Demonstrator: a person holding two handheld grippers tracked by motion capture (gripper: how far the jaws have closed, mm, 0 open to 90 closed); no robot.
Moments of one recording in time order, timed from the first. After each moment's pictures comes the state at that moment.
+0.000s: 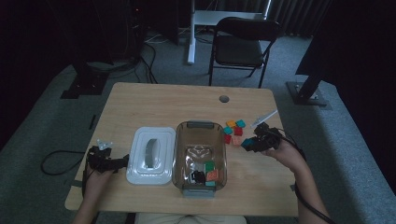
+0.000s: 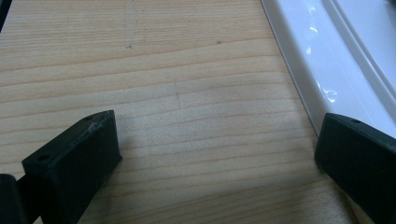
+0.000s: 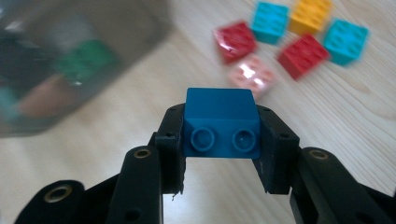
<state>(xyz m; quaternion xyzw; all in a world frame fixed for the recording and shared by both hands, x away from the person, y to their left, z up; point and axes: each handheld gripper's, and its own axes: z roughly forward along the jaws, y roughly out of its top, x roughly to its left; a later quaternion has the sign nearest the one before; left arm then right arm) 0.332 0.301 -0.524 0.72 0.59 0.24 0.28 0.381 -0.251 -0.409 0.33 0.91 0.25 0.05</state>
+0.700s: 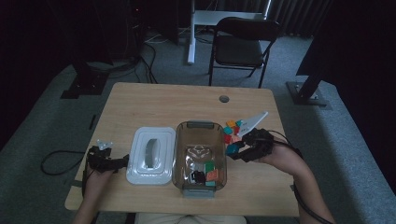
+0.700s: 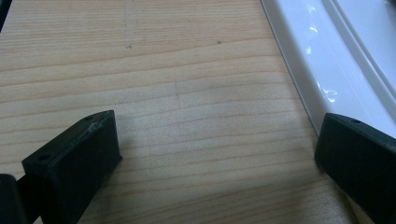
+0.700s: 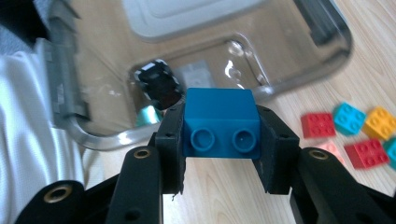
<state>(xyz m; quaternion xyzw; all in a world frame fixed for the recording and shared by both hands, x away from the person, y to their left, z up) 0.332 0.301 -0.524 0.72 0.59 0.24 0.28 0.325 -0.193 -0.341 0.17 0.94 0.29 0.05</state>
